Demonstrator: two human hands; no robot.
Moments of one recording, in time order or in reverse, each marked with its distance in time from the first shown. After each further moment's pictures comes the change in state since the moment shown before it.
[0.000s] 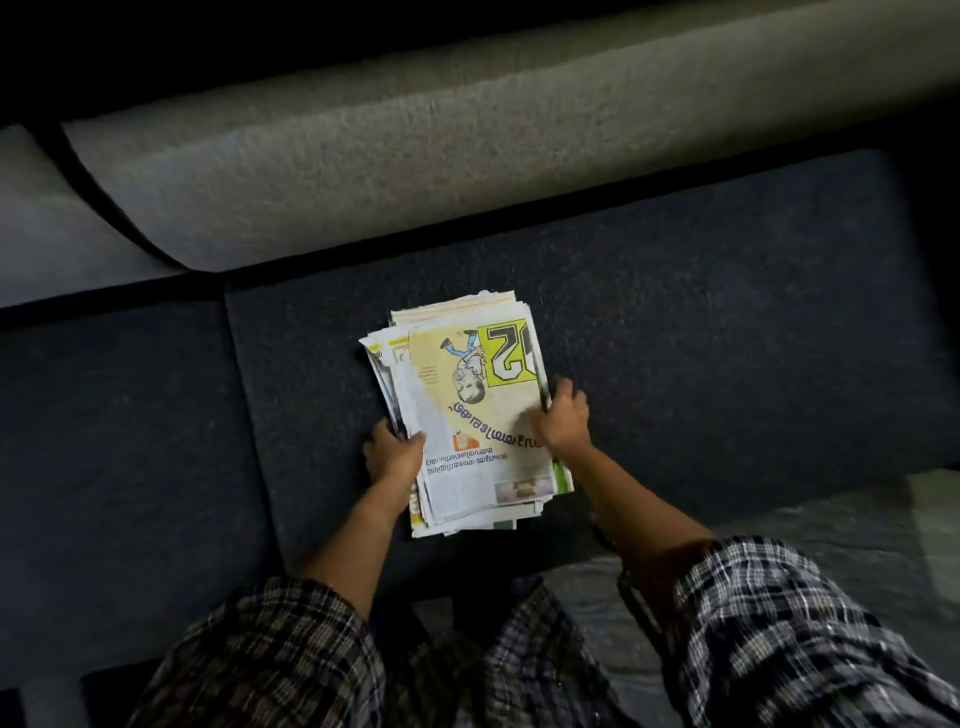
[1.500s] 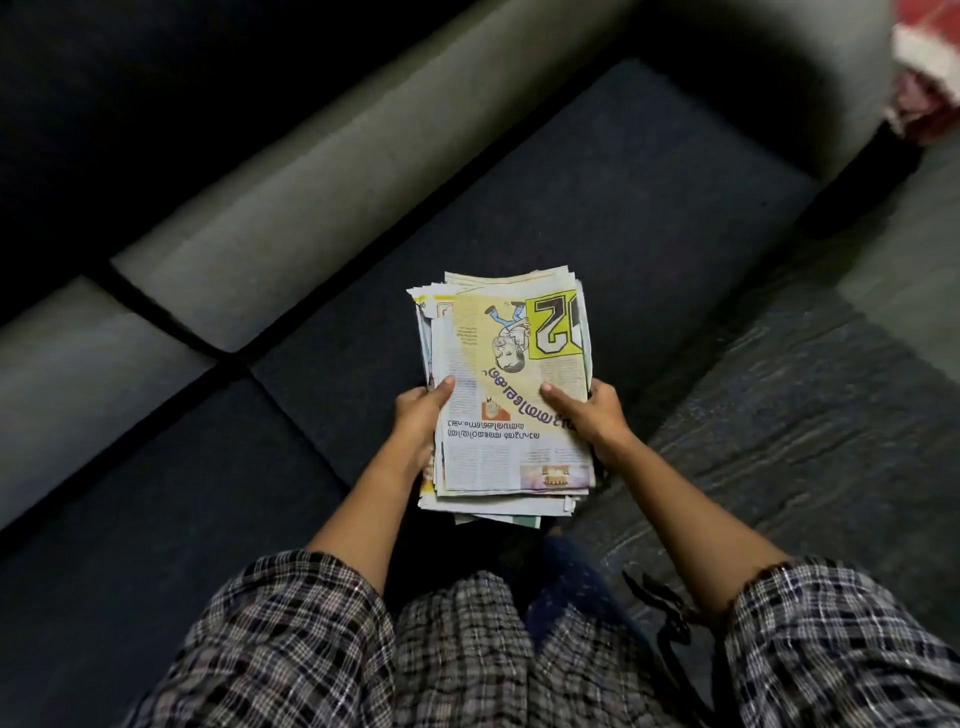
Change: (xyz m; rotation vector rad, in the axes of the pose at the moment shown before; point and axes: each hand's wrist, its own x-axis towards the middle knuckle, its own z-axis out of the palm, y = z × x) left_hand -0.096 -0.032 -0.120 -0.012 -0.533 0.304; right_hand -0.219 0.059 0.096 1.030 0.263 -0.061
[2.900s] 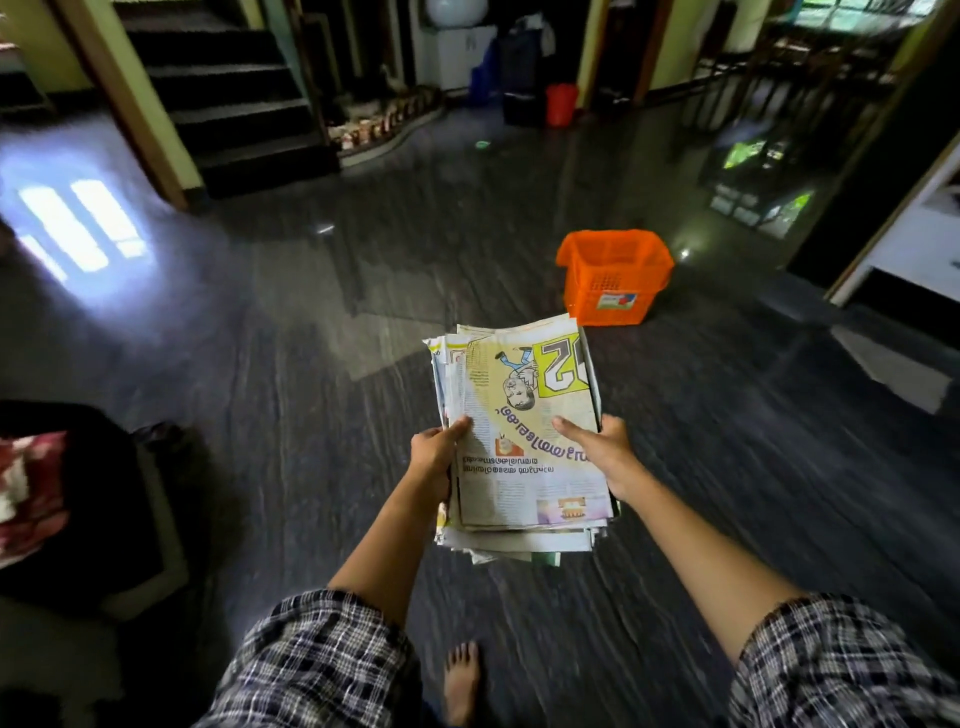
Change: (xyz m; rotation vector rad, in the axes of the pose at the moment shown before) left_hand -0.402 -0.314 0.901 1.025 -1.127 0.157; right_hand -0.325 0.179 -0.858 0.845 1.303 -0.188
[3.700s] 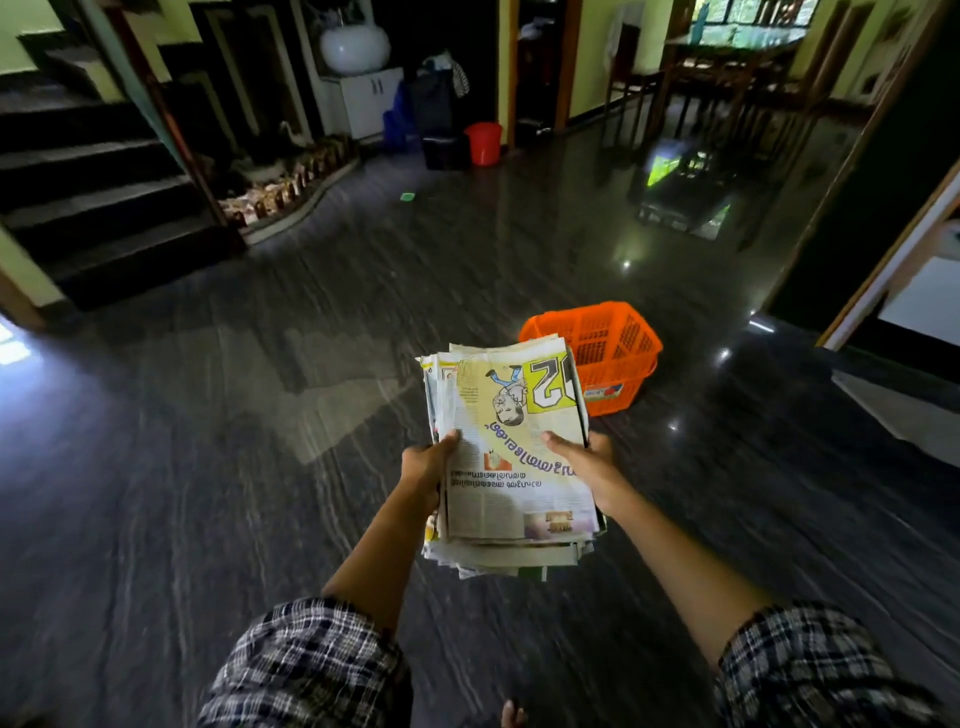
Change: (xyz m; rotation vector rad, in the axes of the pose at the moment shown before) left_hand 0.430 0.308 0.178 0.184 -0.064 0.014; right_hand 0.485 -0.182 0.029 0.073 0.152 -0.029
